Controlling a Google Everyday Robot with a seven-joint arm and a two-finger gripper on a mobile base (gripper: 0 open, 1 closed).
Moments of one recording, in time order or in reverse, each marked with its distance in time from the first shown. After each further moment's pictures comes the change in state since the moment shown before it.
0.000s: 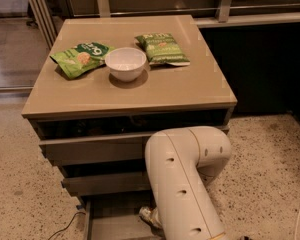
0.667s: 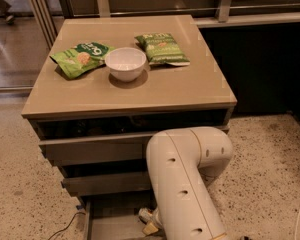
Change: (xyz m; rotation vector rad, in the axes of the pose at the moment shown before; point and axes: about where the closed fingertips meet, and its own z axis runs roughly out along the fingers) arm 0.000 -0.001 0.001 -0.002 -0.001 0.009
